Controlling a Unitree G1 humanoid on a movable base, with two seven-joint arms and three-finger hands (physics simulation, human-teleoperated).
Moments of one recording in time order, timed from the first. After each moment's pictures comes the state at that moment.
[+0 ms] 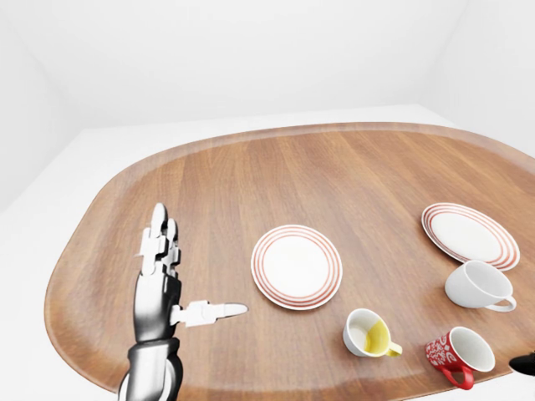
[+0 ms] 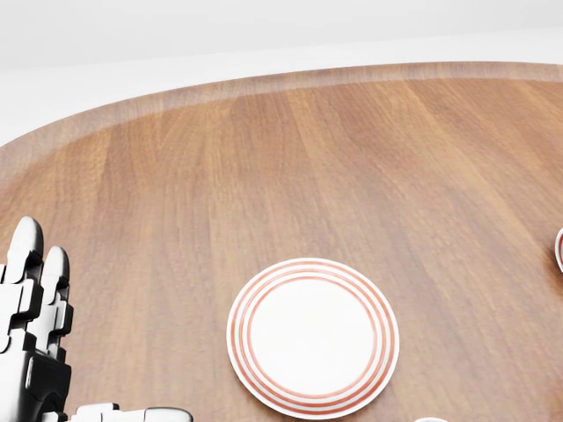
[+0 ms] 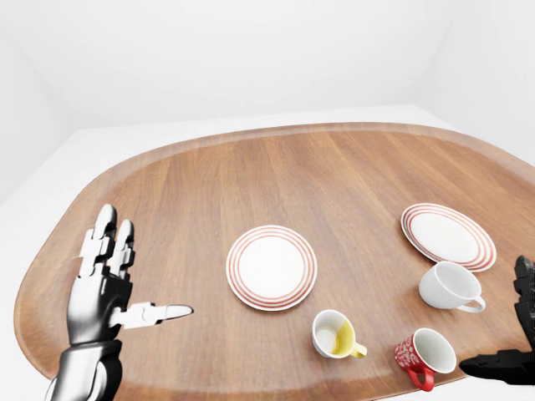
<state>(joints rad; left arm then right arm) 0.40 -0.01 -0.02 -0.65 0.08 -0.02 0.01 0.22 -0.23 -0.98 -0.43 -0.89 0.09 0.67</state>
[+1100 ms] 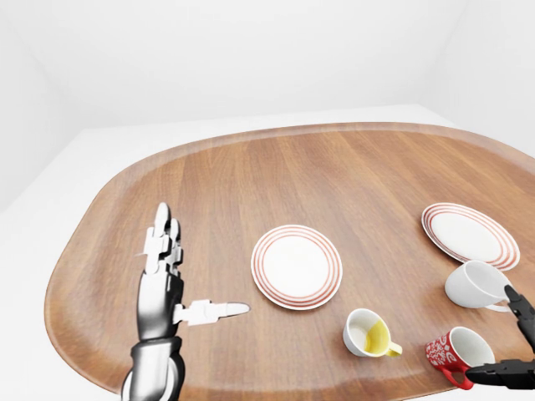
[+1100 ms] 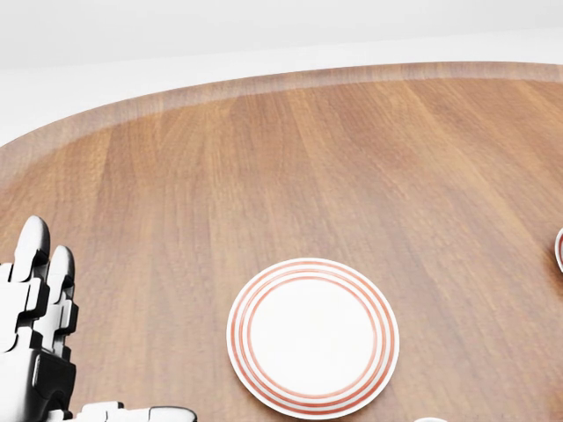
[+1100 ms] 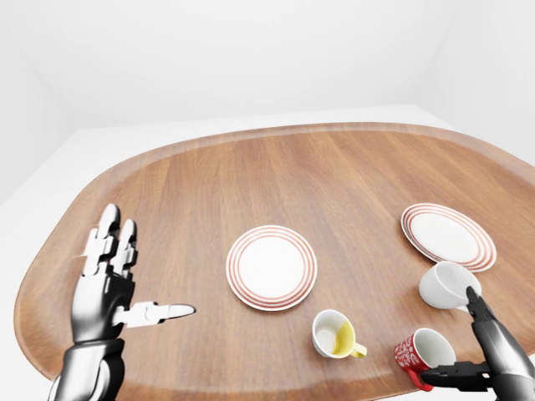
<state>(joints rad) 0.39 0.00 -0.04 -0.64 0.09 -0.02 0.01 0.27 -0.22 -0.86 -0.13 -0.70 0.09 0.59</state>
